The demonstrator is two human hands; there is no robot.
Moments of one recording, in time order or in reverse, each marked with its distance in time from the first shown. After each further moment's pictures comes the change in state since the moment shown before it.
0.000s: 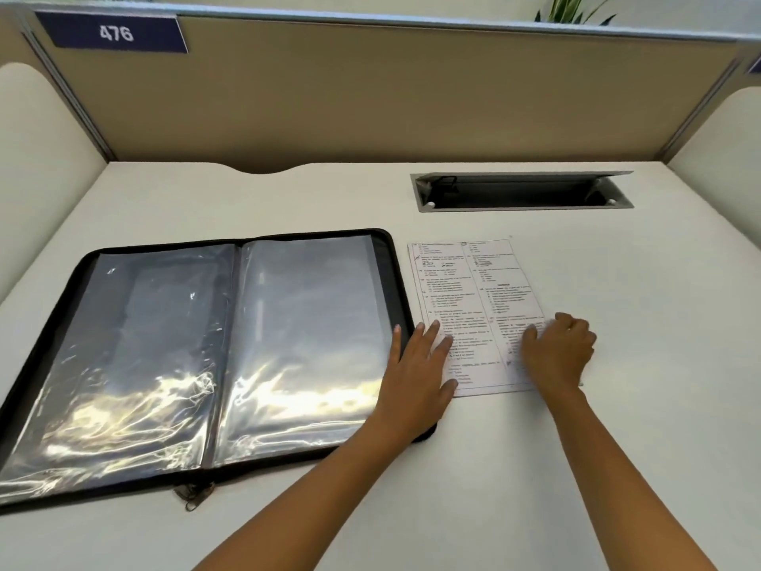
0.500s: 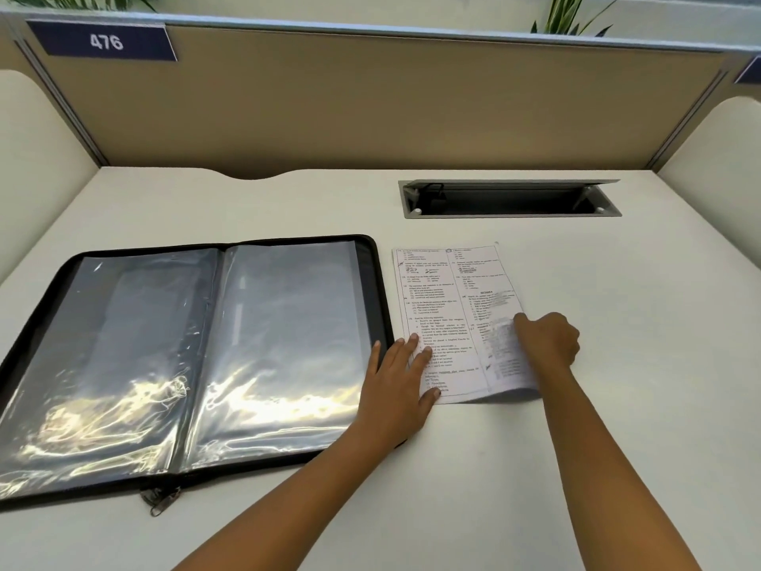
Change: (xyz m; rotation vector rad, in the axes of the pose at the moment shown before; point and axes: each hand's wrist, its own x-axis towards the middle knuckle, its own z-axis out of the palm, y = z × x) left_hand 0.005 0.009 0.018 0.038 -0.005 -0.078; right_hand 0.042 -0.003 -0.015 0.192 -0.154 0.242
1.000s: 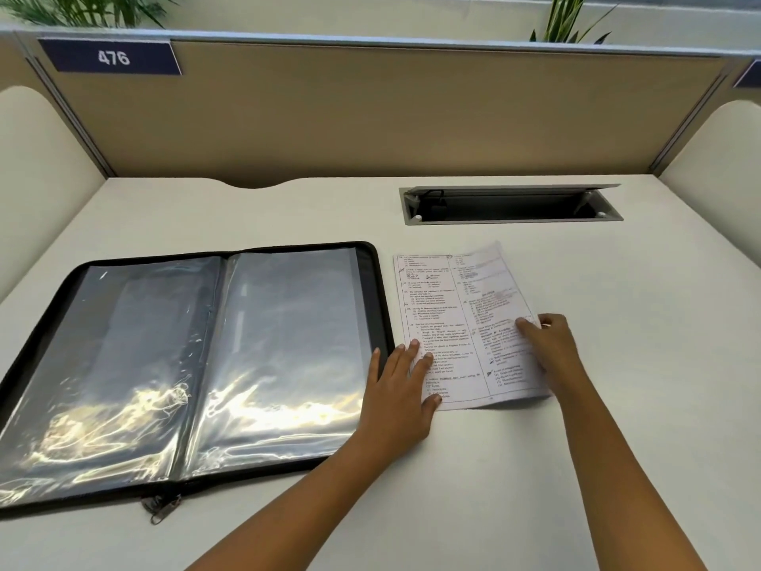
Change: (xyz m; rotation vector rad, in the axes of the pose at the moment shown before) left_hand -0.001 0.002 0.002 0.011 -0.035 -0.028; right_hand 0.010 0.022 -0.009 0.425 -0.316 -0.048
